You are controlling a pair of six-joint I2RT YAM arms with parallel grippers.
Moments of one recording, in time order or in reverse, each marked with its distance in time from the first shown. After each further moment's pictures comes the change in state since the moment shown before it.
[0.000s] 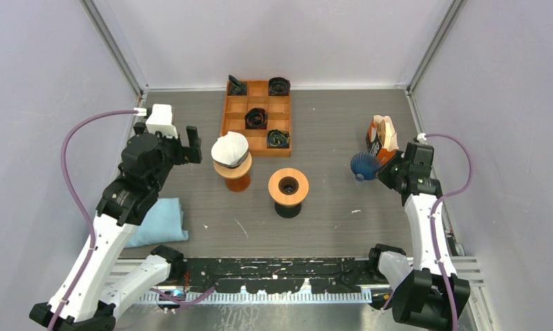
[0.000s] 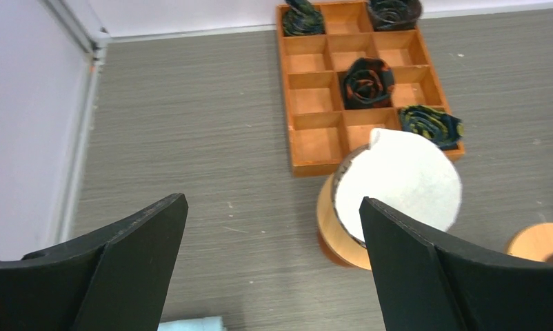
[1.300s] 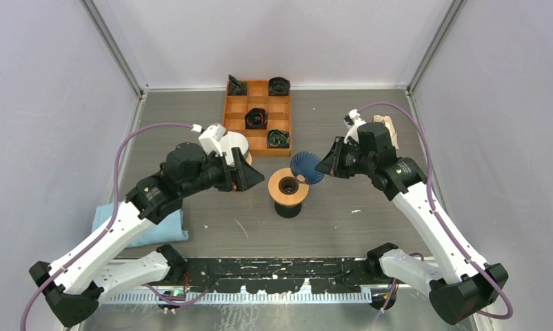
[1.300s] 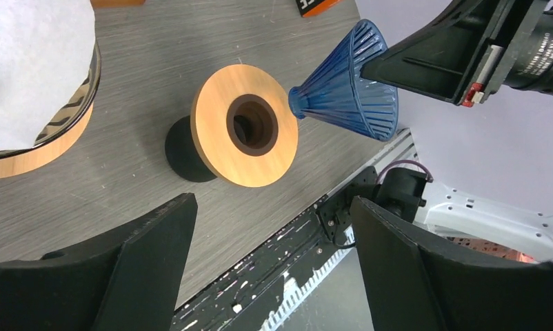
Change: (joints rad) left arm -0.333 0.091 -0.060 -0.002 0.454 -0.652; right arm 0.606 0.054 0.337 -0.127 -0.190 0.007
